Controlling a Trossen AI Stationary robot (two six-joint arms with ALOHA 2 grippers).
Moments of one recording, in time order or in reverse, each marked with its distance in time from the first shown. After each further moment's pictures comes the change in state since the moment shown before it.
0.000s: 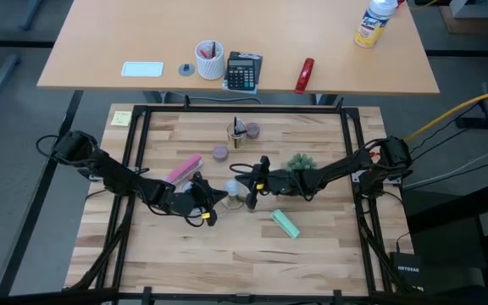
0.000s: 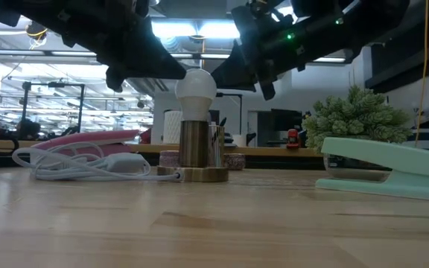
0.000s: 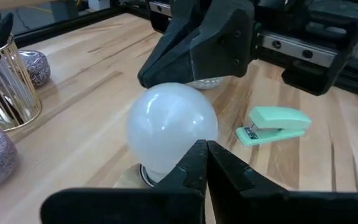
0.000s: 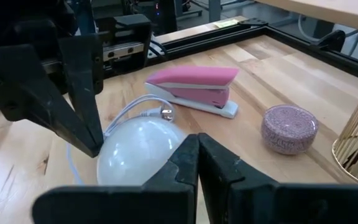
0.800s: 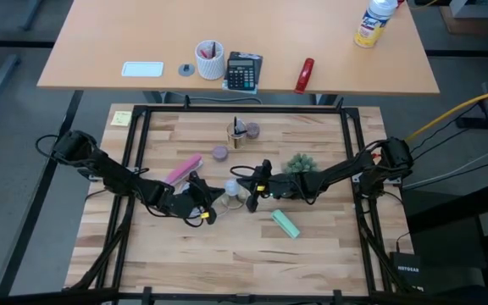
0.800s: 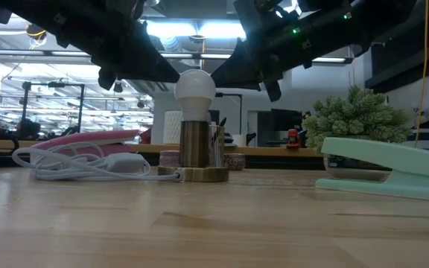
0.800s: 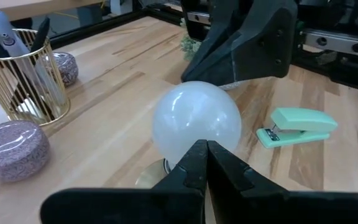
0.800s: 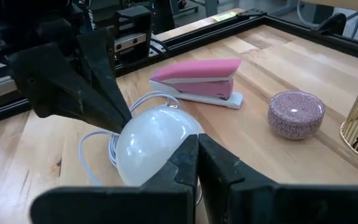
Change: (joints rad) left arm 0.000 -0.002 0.000 -0.052 -0.095 -0.026; right arm 0.053 -0.003 -0.001 -0.027 0.029 0.104
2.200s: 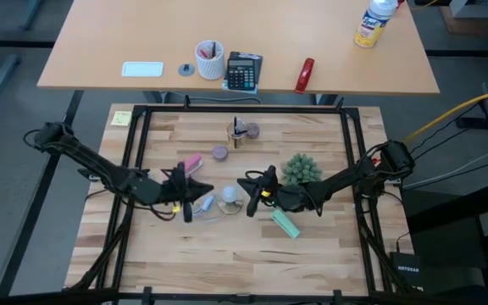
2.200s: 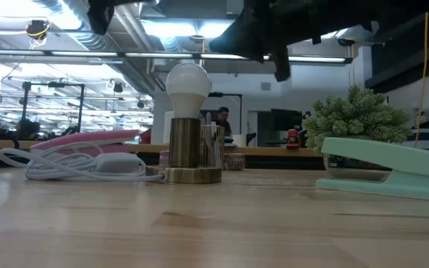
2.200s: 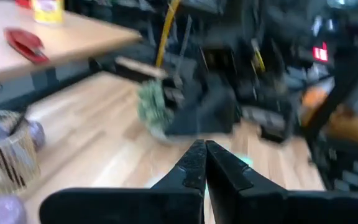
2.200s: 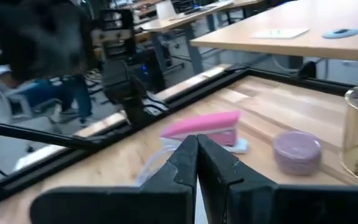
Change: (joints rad) left arm -0.088 -0.376 0.001 -0.083 0.092 0.167; right arm 0.091 0.002 0.002 0.214 0.301 0.021
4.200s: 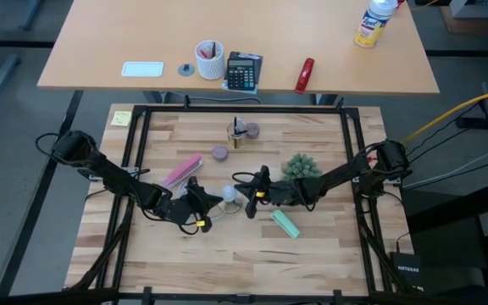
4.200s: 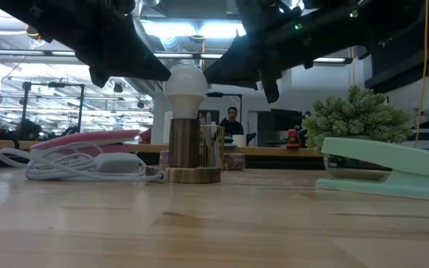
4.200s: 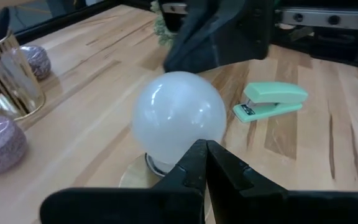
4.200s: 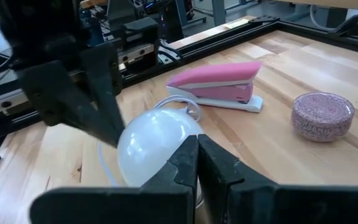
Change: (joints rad) left arm 0.010 0.363 -0.001 0.034 -0.056 -0.156; right arm -0.054 0.043 -0.001 -0.115 -0.262 -0.003
